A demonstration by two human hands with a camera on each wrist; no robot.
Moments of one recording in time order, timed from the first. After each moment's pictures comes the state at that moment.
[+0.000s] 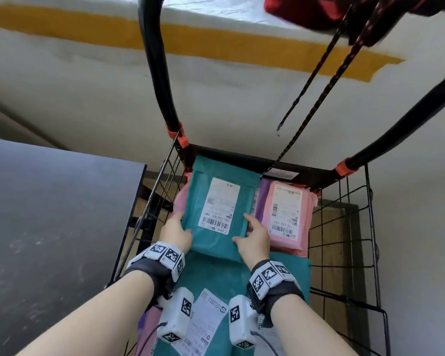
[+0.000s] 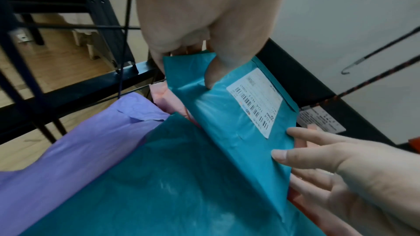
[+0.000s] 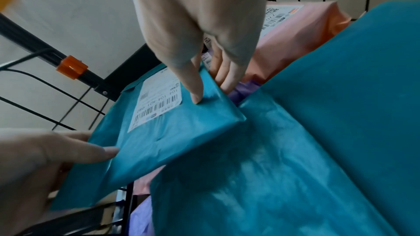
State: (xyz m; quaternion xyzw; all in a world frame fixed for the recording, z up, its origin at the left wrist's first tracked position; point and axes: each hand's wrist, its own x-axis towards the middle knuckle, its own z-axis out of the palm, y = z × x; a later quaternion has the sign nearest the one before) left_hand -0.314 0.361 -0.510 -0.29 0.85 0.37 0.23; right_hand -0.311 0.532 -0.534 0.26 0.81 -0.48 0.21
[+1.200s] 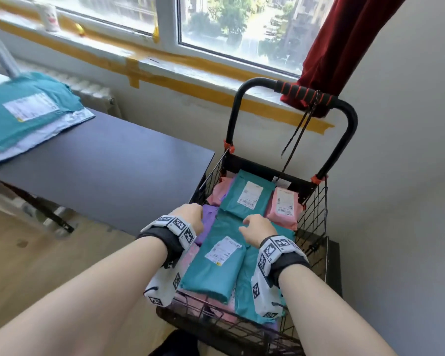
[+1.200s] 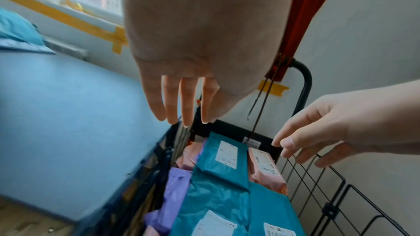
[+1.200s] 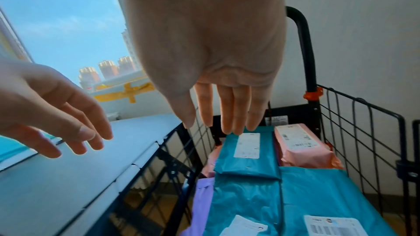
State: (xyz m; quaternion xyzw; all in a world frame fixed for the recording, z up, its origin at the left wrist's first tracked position) left_hand -0.069 0.319 -0.294 -0.09 0.96 0.17 0.21; right_hand -0.103 0.503 -0.308 -0.02 0.95 -0.17 0.25
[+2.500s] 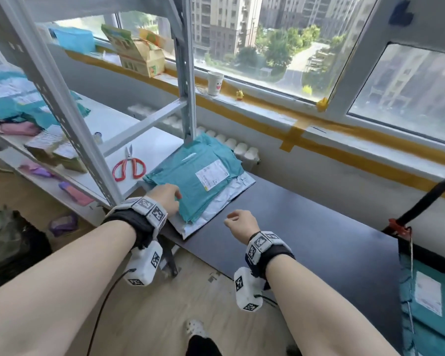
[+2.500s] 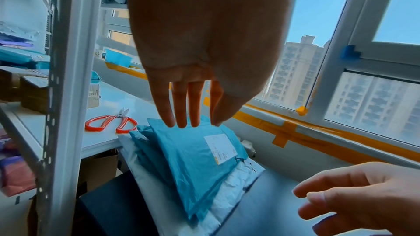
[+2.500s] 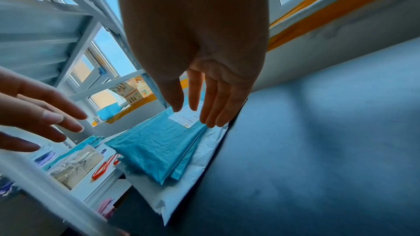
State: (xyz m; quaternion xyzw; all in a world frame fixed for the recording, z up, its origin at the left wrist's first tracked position) left_hand -0.060 -0.349 -0.218 -0.23 0.95 0.18 0.09; right_hand -0.133 -0.152 -0.285 -0.10 0.89 -0.36 0.26
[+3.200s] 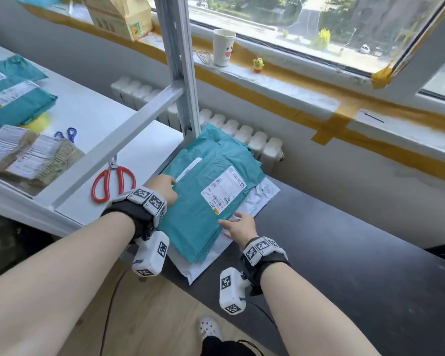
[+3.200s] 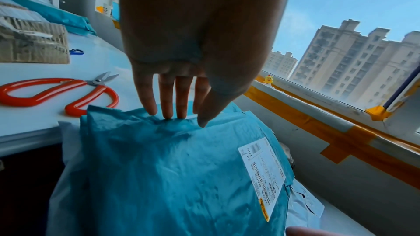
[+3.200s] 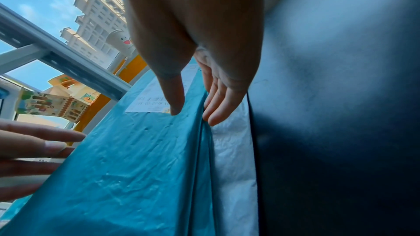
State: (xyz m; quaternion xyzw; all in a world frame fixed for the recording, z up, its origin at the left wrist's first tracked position) left_hand -0.215 -0.453 -0.278 -0.31 0.91 0.21 0.17; right_hand -0.250 -0.261 -0.371 0.14 0.73 -0.56 0.36
